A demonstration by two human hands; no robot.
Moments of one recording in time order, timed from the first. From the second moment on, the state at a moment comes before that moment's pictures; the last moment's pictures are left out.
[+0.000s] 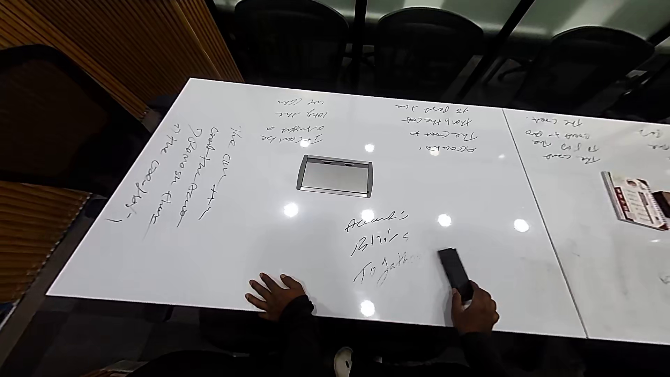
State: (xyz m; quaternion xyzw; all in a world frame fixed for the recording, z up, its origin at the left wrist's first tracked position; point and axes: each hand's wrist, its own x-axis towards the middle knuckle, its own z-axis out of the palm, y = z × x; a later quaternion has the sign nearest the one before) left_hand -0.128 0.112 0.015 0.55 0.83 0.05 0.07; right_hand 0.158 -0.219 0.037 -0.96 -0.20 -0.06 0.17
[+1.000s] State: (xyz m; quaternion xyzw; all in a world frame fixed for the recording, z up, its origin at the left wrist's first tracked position) left_hand -0.127 0.111 0.014 0.54 0.83 0.06 0.07; right_hand 0.084 -0.132 0.032 -0.89 -0.40 -0.04 0.22
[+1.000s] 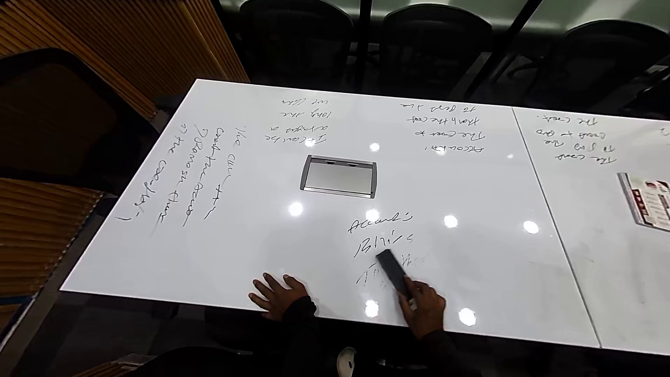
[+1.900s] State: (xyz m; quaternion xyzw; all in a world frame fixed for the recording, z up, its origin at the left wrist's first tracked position) left_hand -0.127 0.111 0.015 0.54 0.83 0.06 0.07; right_hand 0.002 -0.107 0.039 -0.79 -0.60 0.00 0.13
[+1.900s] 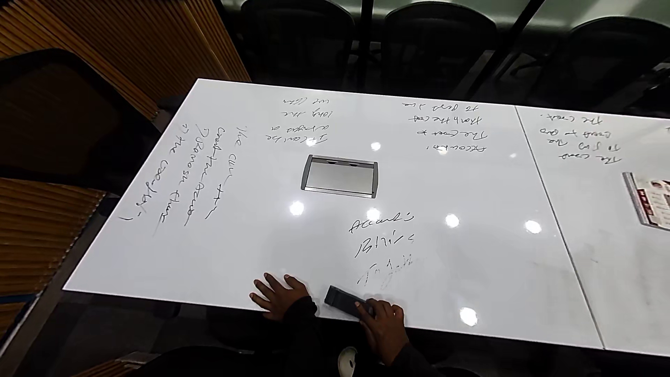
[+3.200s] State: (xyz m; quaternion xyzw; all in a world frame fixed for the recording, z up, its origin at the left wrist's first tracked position) left_hand -0.126 0.110 0.015 0.54 0.84 0.06 0.06; right_hand 0.080 -0.182 0.039 -0.85 -0.50 0.00 0.14
